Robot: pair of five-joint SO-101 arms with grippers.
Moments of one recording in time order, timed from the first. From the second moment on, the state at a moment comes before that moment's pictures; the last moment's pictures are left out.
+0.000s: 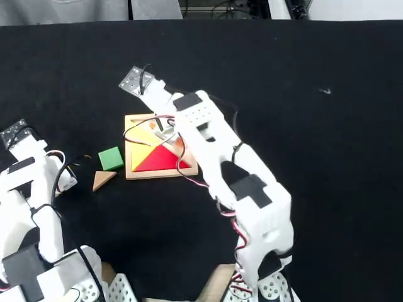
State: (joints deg) left arm -31.8 -14.0 52.9 46.3 10.2; right arm -28.6 26.4 -5.1 56.0 30.5
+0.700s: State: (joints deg) left arm -31.8 -14.0 52.9 46.3 10.2; right arm -28.8 28.3 -13.2 65.3 30.5
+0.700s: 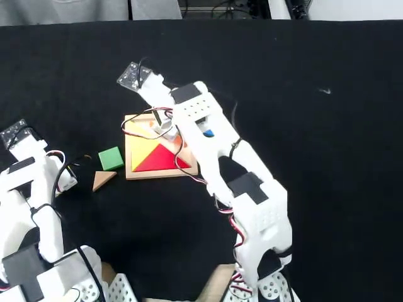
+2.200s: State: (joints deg) left arm -31.8 -14.0 52.9 46.3 10.2; right arm -25.5 9.4 11.5 59.2 2.6
